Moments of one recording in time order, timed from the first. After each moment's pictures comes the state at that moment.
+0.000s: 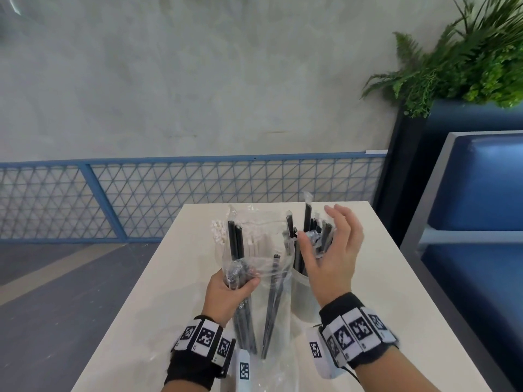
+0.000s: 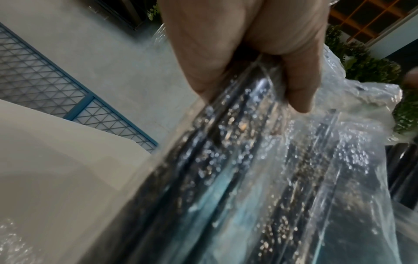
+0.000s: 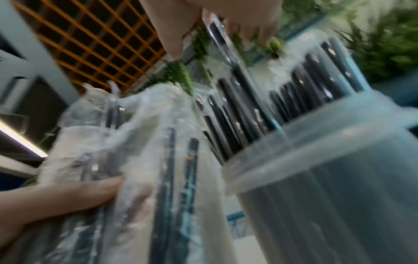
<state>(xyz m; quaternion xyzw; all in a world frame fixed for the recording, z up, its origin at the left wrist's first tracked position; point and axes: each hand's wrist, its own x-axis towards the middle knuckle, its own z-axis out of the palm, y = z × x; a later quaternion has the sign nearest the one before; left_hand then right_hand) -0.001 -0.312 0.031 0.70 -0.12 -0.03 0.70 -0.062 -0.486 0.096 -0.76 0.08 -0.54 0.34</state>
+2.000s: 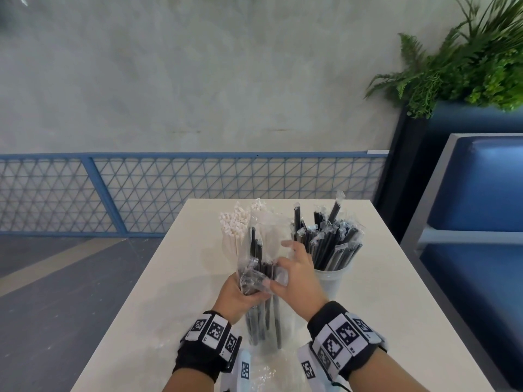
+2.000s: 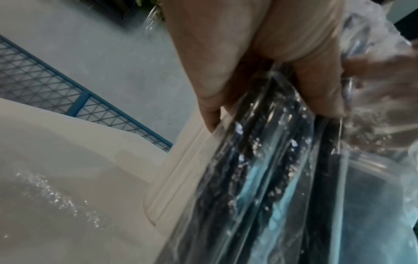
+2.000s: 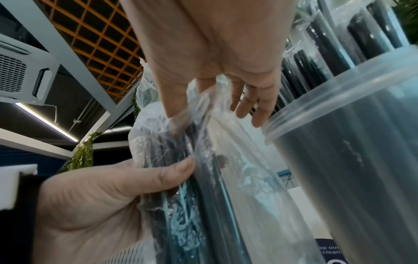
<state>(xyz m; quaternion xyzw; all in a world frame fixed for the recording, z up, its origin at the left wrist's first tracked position) -0.003 -0.302 0.010 0.71 -0.17 -0.15 0.67 -0.064 -0.446 0.062 -0.94 0.02 -0.14 0.32</state>
